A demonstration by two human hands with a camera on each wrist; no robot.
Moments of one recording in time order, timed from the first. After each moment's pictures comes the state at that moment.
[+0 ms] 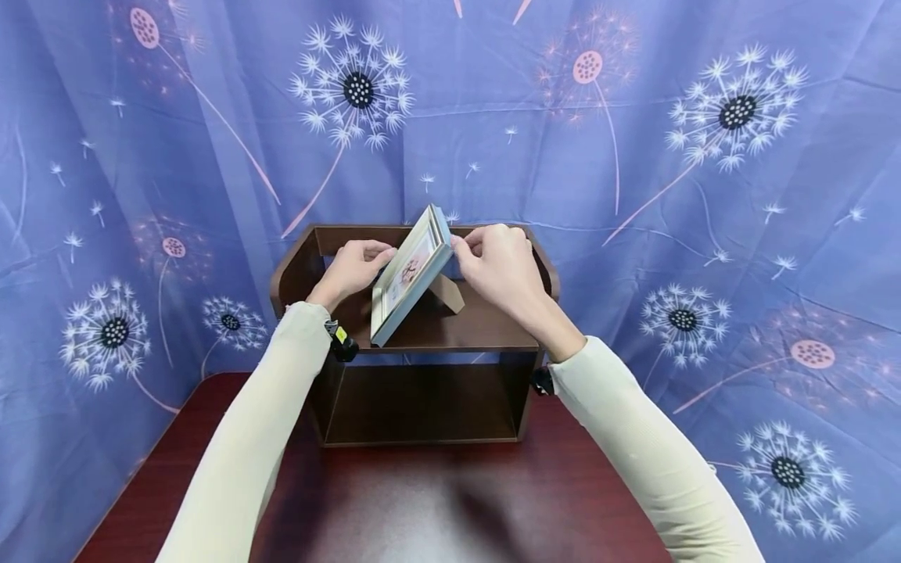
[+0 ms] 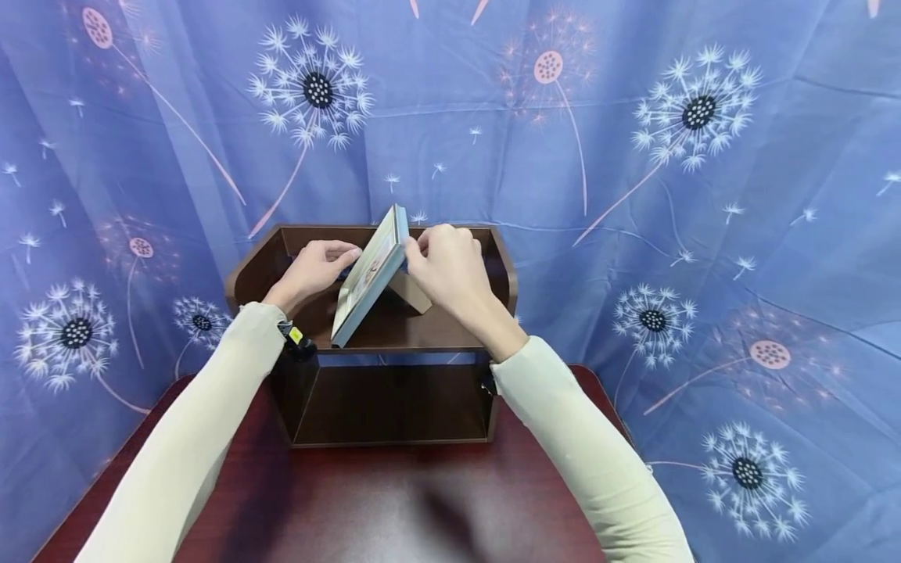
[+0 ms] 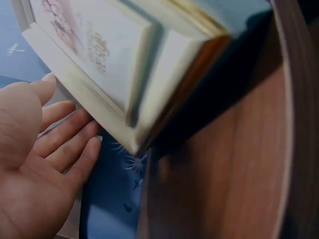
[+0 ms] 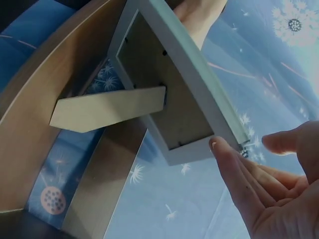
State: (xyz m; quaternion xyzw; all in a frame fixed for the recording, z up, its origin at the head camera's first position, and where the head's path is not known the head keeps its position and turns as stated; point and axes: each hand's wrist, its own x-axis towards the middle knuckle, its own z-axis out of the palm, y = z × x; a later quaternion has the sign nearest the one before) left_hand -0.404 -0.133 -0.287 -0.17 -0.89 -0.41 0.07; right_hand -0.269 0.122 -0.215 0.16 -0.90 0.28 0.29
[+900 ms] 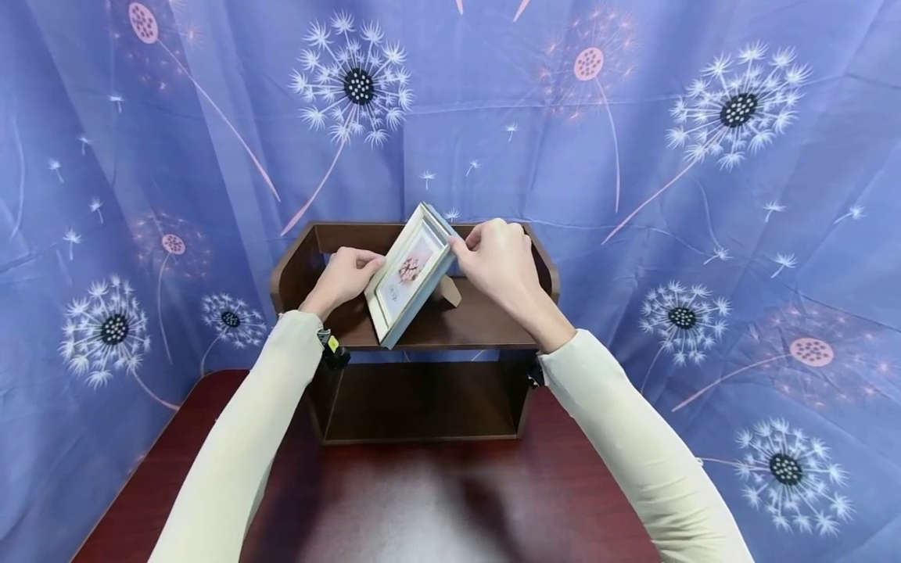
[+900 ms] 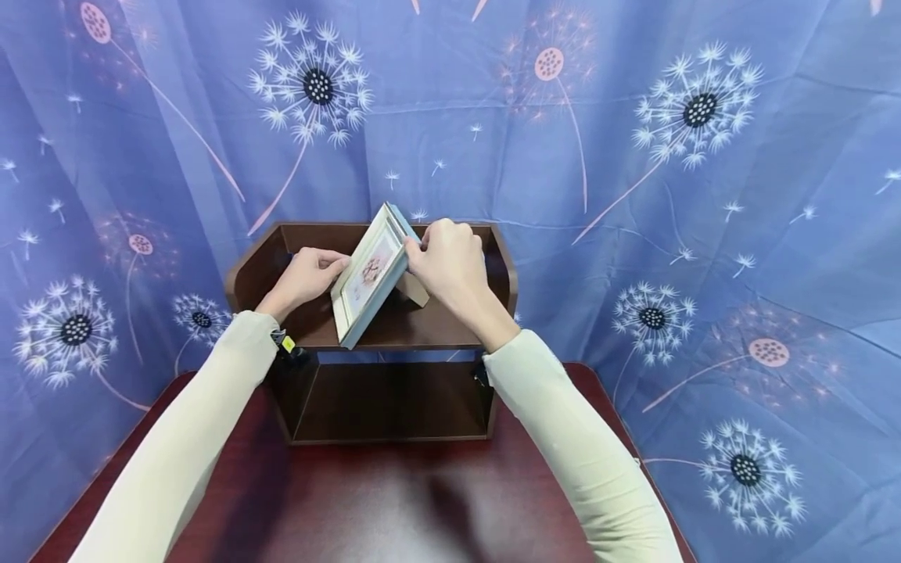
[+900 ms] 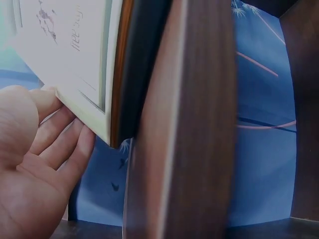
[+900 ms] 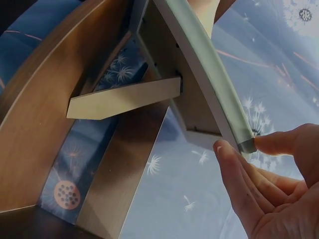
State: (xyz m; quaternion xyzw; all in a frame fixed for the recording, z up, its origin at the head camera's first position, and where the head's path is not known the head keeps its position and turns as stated) left_hand -0.400 -0.146 -0.306 -0.17 -0.90 -0.40 0.09; right_hand -0.280 0.117 -0.216 0.10 -0.92 0.26 0.29
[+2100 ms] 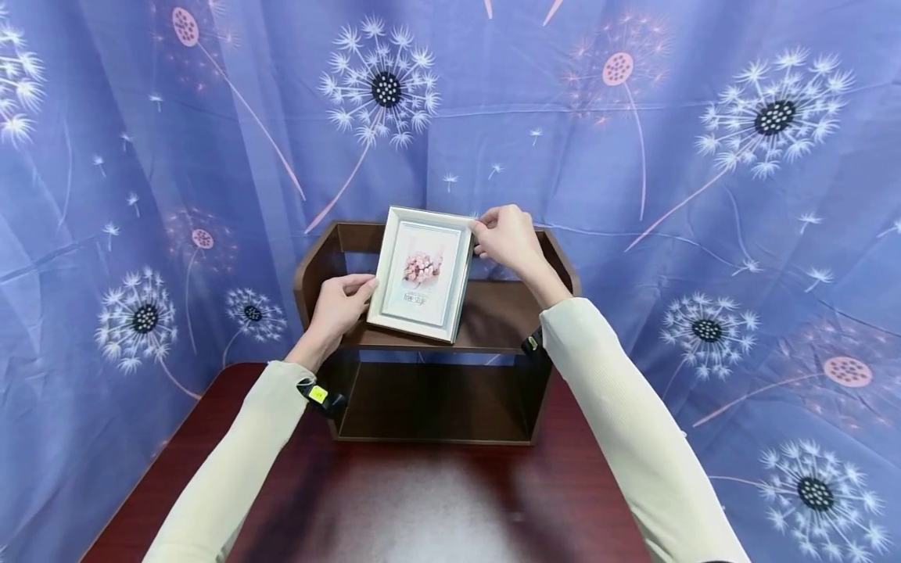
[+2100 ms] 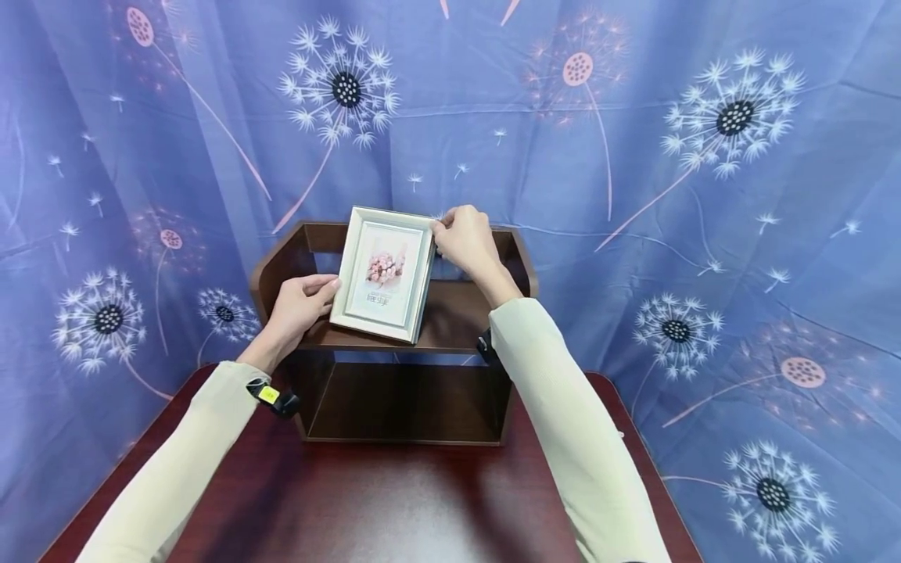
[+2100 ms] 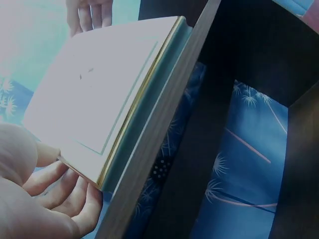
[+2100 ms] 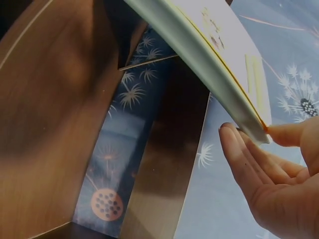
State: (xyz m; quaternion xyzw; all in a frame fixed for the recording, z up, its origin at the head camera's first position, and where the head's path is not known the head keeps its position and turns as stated) left_hand -0.337 -0.160 -0.326 -0.05 -0.79 -0.60 0.09; right_hand -0.351 0.118 -0.210 0.11 -0.89 0.41 0.16
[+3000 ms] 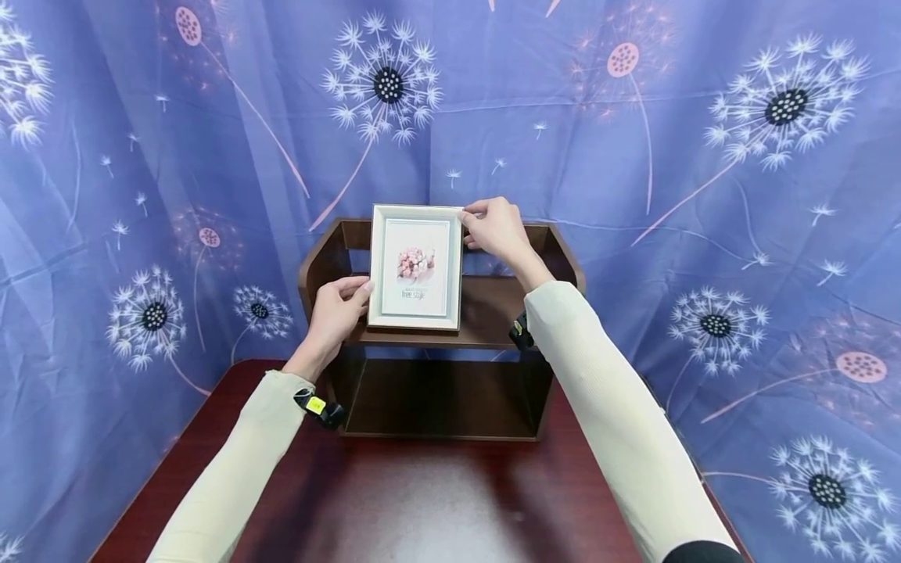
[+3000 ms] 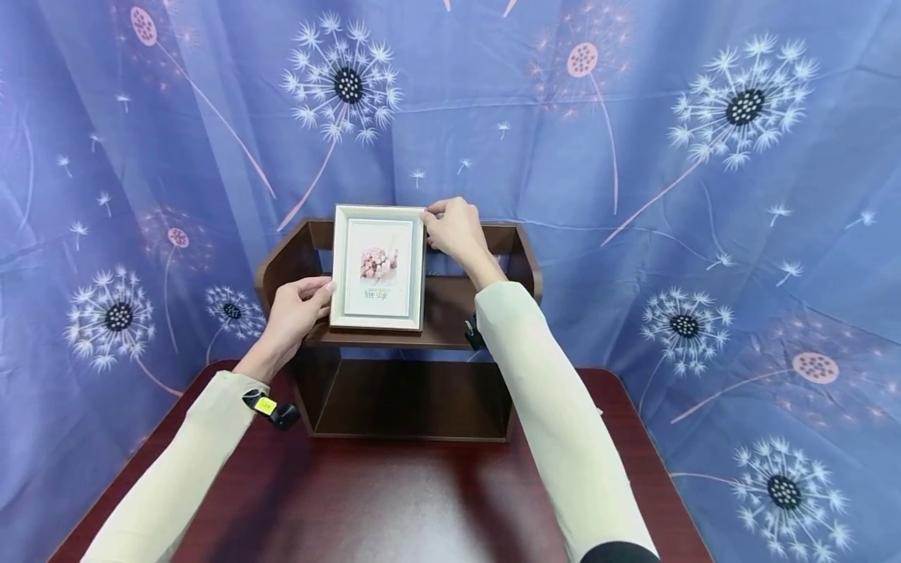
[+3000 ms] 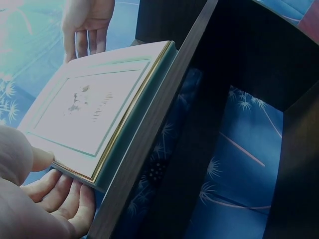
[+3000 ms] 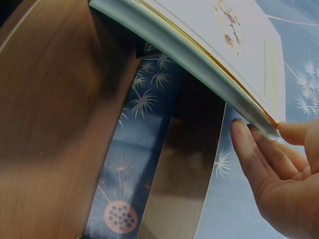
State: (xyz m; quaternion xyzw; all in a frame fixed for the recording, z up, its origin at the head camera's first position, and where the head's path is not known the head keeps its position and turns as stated) left_hand -0.322 -0.162 -0.331 -0.02 -0.79 -0.60 0.11; right_hand -0.377 0.104 -0.215 0.13 -0.87 0.46 0.13
